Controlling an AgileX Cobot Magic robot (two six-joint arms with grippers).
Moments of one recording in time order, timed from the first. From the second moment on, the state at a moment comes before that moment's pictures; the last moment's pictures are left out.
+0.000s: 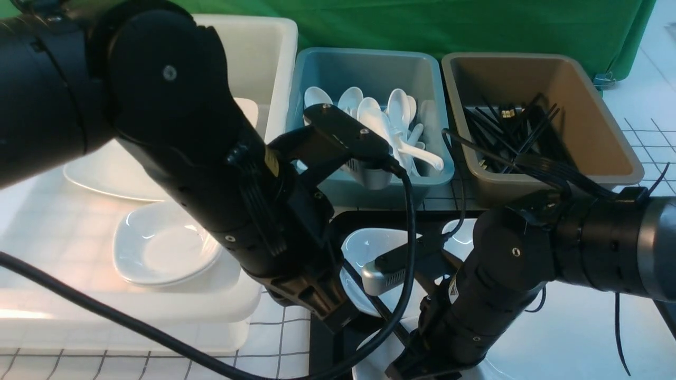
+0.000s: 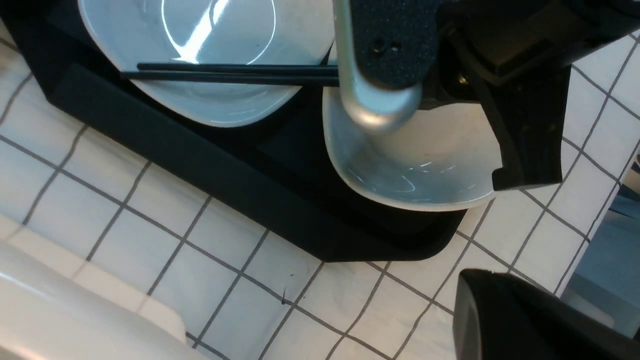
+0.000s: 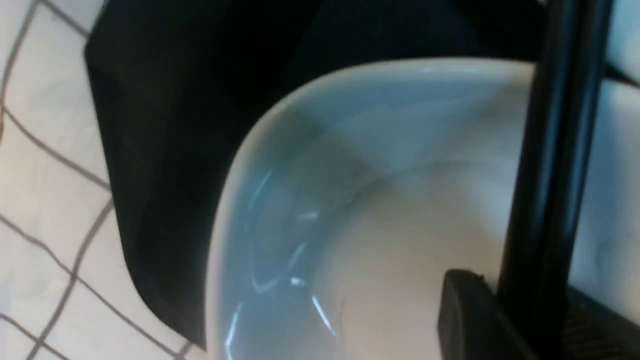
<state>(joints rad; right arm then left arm) 0.73 1.75 -1.00 0.24 0.75 -0.08 -0.68 1.47 -1.27 -0.26 1.12 0.31</state>
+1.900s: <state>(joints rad) 0.06 1.85 -1.91 0.31 1.20 -0.28 -0.78 1.62 -1.27 -0.31 0.95 0.20</state>
